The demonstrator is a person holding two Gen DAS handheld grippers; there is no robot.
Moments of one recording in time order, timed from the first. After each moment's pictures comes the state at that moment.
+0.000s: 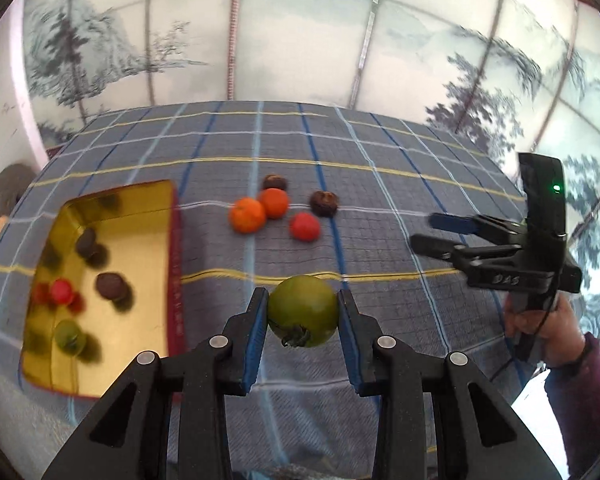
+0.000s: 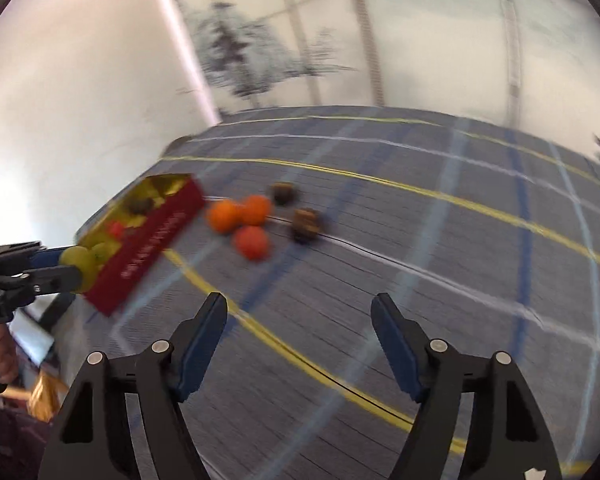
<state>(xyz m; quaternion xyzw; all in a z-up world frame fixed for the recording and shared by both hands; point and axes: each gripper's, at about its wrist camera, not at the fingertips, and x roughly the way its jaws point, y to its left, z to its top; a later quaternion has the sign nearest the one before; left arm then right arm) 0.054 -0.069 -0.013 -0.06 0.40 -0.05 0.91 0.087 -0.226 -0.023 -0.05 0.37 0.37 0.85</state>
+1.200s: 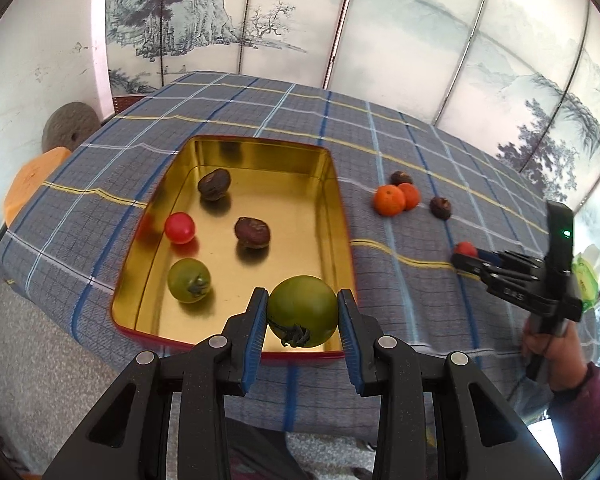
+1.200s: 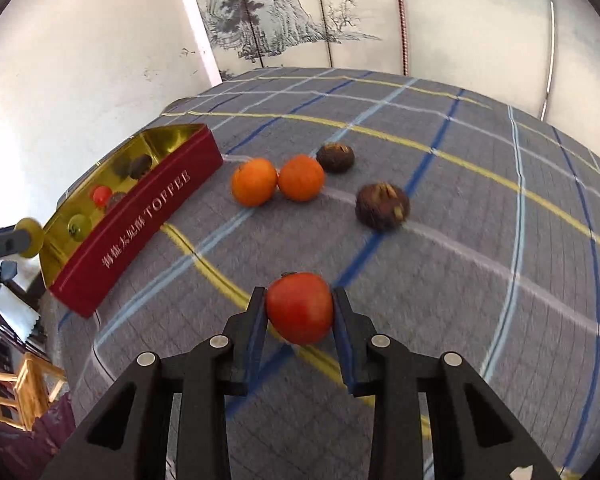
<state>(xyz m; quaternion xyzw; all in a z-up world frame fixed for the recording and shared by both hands) 0.008 0.045 -0.037 -0.13 0.41 0.06 0.90 0.089 -0.153 -0.068 -0.09 0.41 0.34 0.84</state>
